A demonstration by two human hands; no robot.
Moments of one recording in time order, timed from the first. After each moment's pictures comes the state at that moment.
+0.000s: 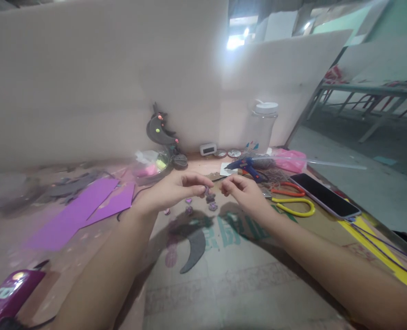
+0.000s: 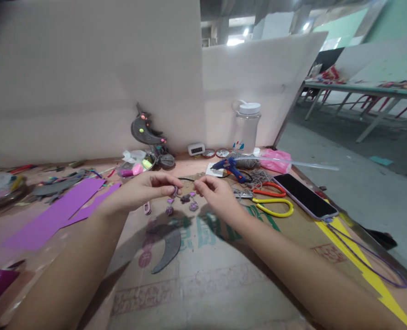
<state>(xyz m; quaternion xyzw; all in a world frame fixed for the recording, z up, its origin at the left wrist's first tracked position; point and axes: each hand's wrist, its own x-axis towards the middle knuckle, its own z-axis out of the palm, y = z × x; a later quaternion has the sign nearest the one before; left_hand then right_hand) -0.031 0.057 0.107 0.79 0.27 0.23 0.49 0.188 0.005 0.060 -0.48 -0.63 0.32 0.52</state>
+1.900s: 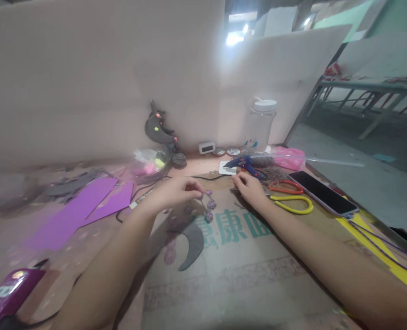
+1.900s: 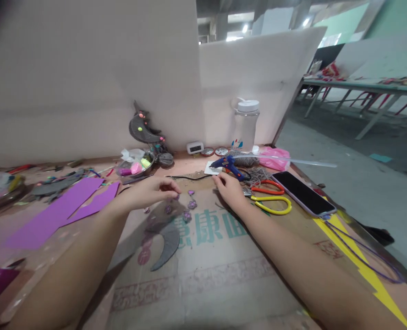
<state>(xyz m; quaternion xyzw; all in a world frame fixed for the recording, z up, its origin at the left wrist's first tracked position) -0.023 0.053 0.105 0.85 0.43 0.09 0.30 0.237 0.046 0.002 -0.61 -0.65 0.11 0.43</state>
